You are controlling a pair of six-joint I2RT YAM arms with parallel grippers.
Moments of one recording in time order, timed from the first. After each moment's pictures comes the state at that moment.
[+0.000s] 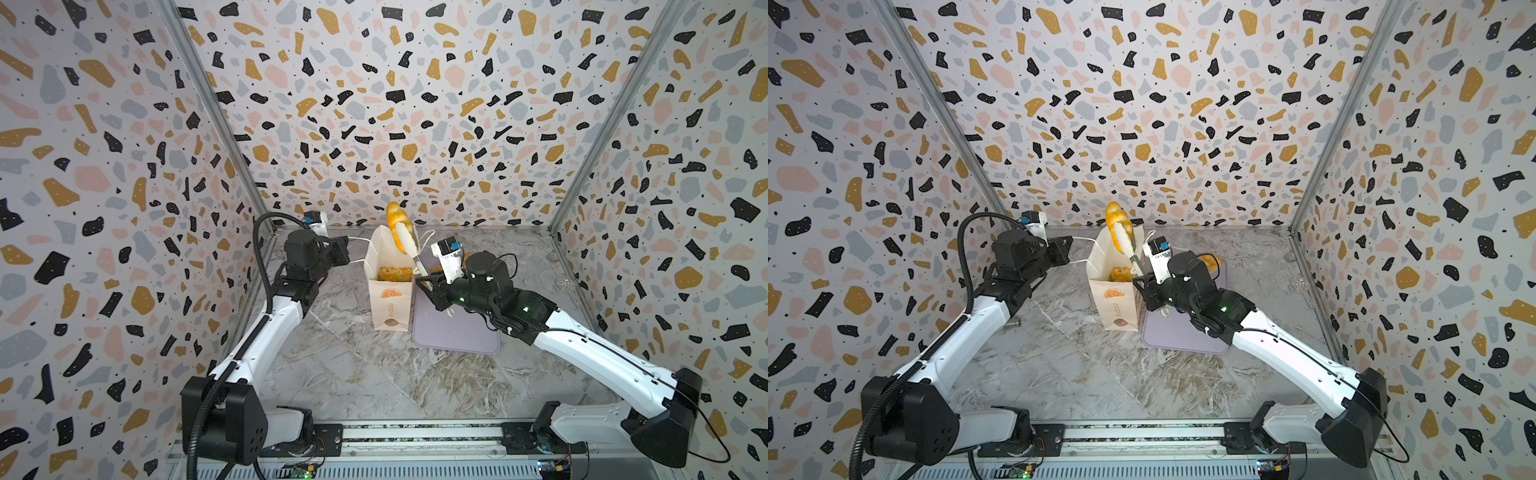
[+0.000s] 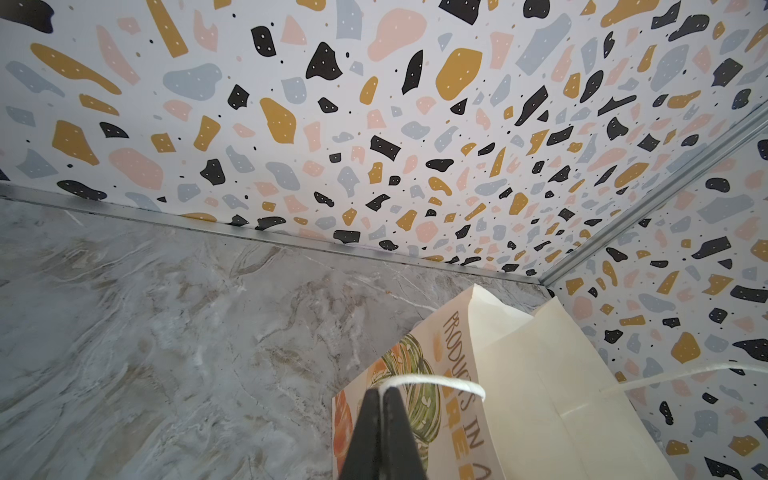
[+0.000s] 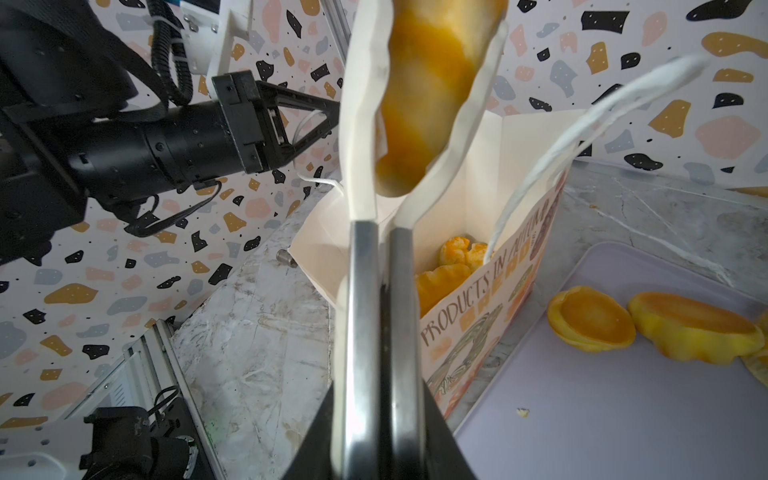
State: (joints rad) left arm -0.15 1.31 1.05 -0.02 0.23 -0.40; right arm 0.86 1.27 1.22 -0.34 -0.07 0.31
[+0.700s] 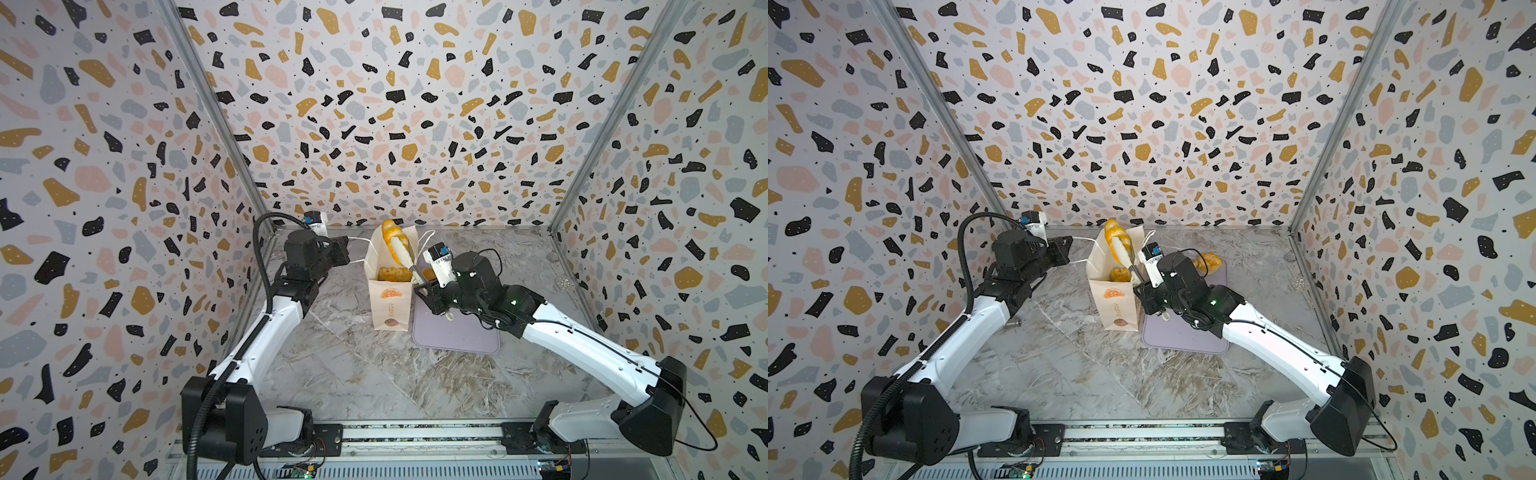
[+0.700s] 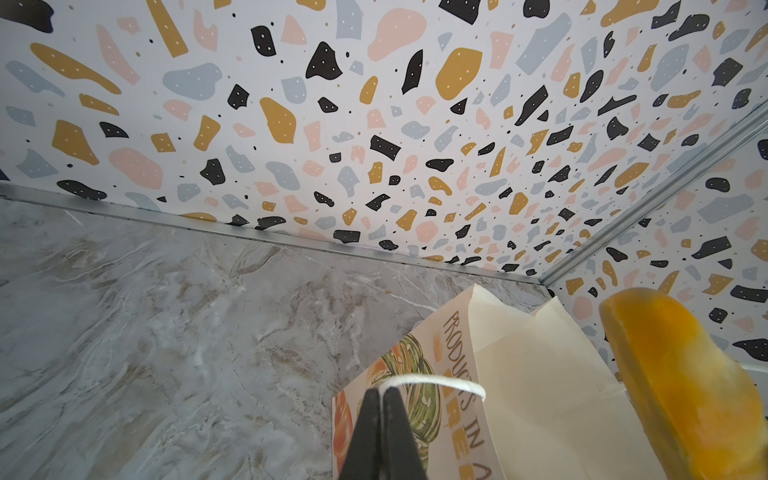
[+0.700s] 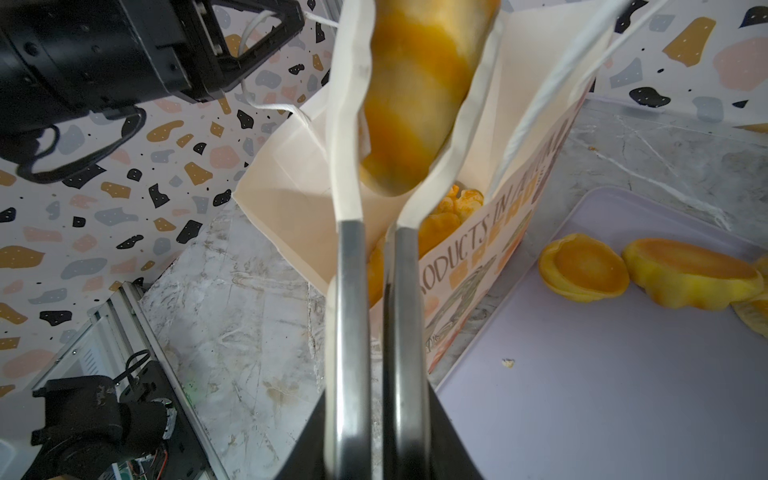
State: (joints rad) left arm -0.15 1.31 1.05 -0.02 0.23 -0.40; right arm 0.86 1.34 1.27 -0.47 -0.06 0.30
